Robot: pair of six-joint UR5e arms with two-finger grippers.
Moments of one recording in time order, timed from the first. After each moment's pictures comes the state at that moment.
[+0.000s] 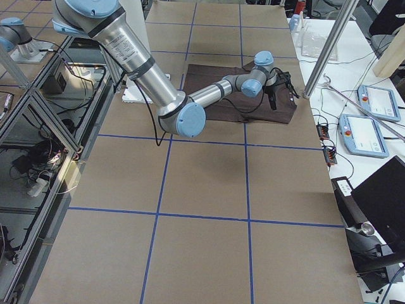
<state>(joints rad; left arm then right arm) -1.36 -1.73 -1.62 -2.48 -2.36 -0.36 0.94 -0.84 1.23 -1.07 1.95 0.97</state>
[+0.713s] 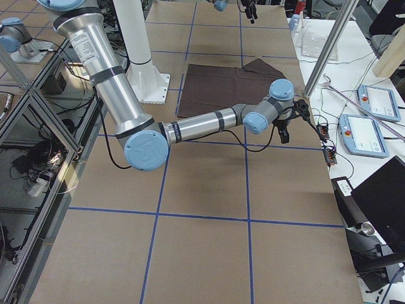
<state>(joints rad) -1.09 -1.83 -1.52 -2.50 -2.01 -0.84 1.24 -1.14 1.38 -1.06 2.28 0.56</state>
